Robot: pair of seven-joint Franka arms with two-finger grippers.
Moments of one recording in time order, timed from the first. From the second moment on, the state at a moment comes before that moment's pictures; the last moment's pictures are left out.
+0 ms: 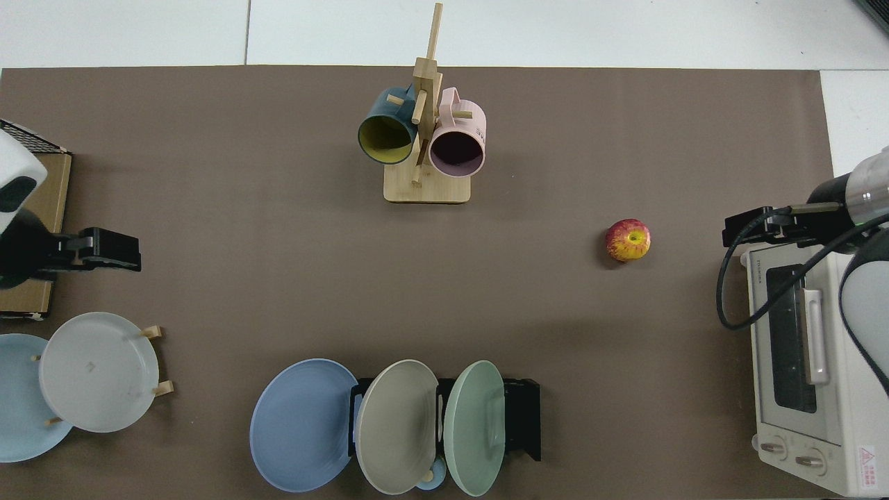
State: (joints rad) left arm 0.05 -0.09 -0.11 -1.69 0.00 1.58 -0.12; right arm 0.03 -0.01 -0.02 -1.69 0.02 1.67 0.04
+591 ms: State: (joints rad) left arm -0.02 -0.40 -0.35 -2.12 0.14 1.67 -0.39; right arm 0.06 0.20 -0.01 -1.65 0.02 1.90 0.04
